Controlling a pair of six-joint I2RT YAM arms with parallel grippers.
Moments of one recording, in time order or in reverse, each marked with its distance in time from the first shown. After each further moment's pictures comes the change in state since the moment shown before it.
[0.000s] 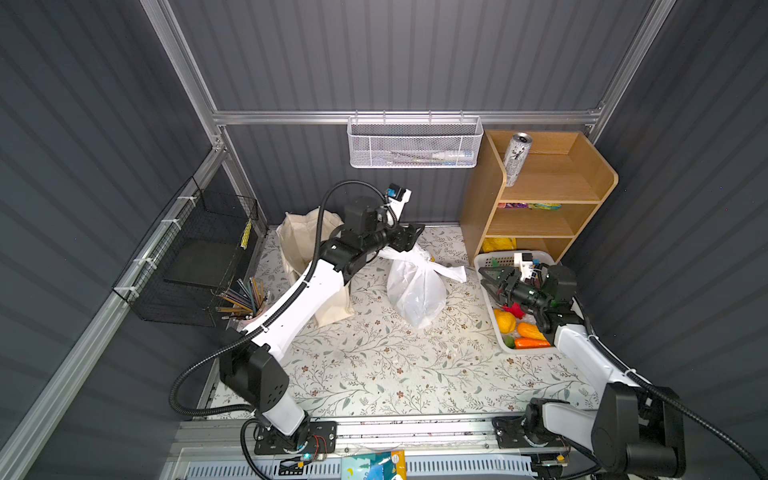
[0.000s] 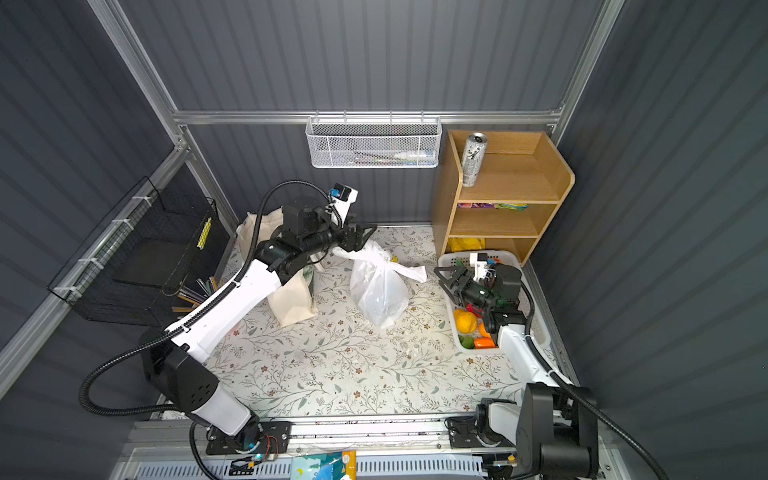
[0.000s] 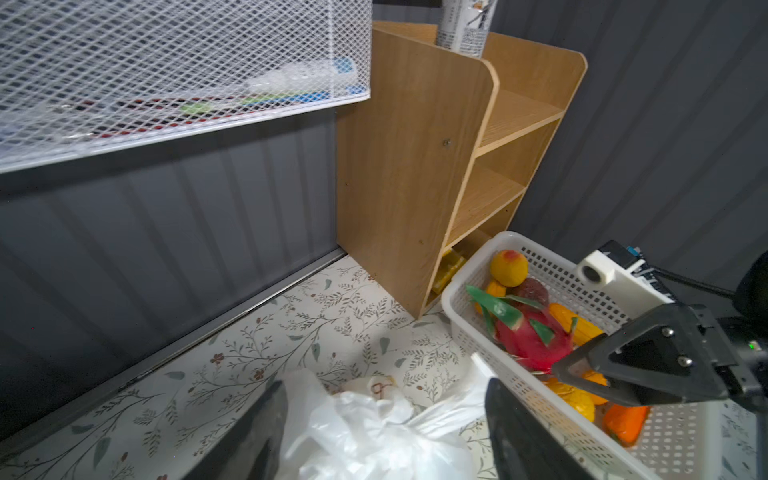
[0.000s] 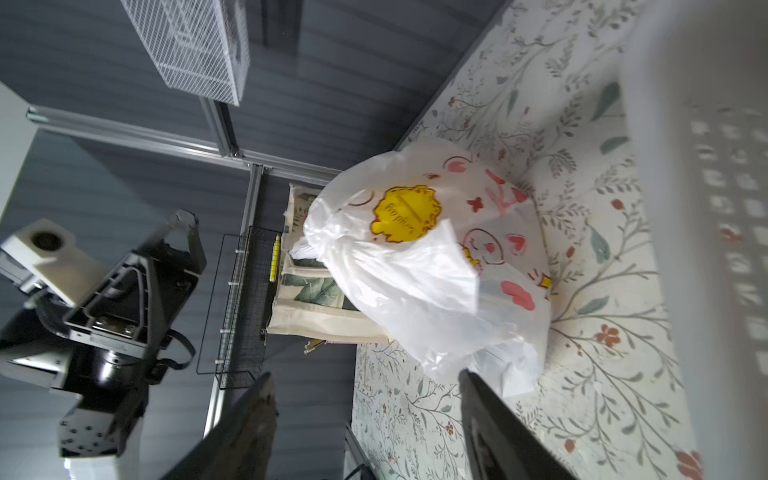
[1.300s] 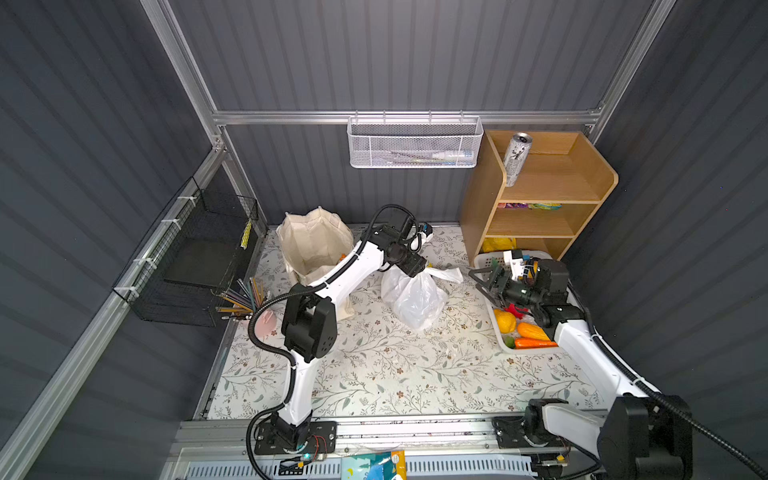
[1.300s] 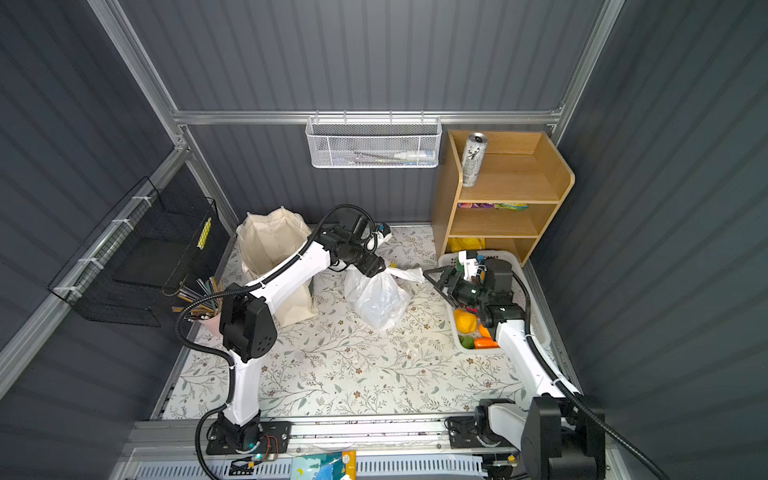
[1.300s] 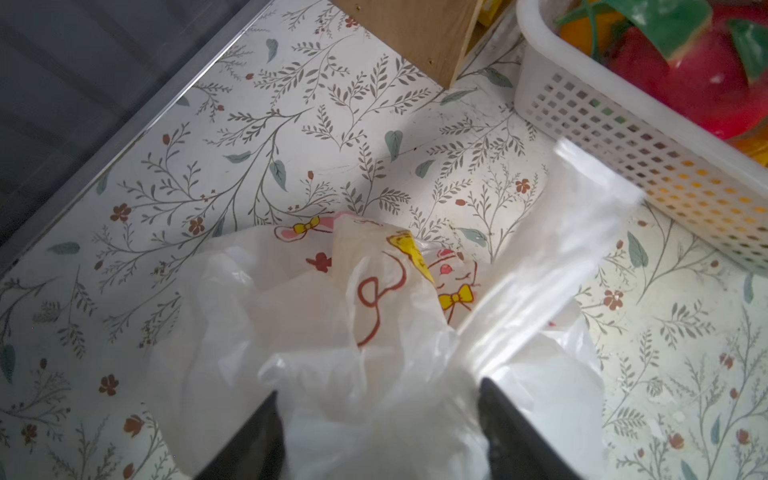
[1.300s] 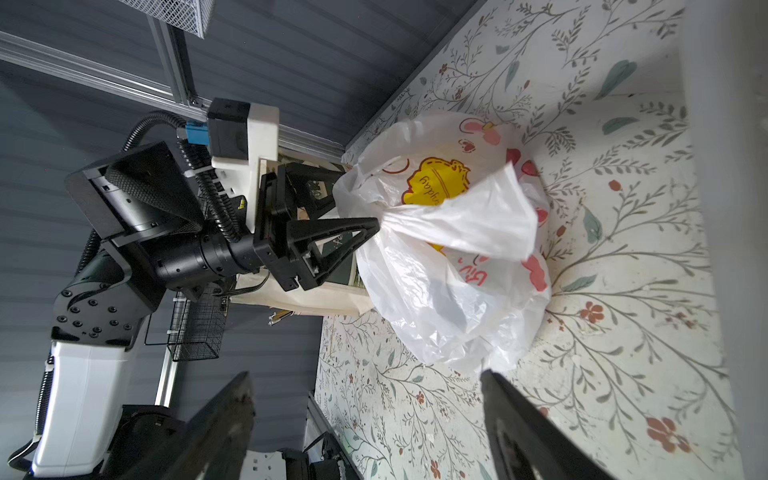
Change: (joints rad) left arm 0.005 0.425 0.254 -0.447 0.017 0.193; right arm 0.066 -0.018 0.068 -0.229 0.066 -0.163
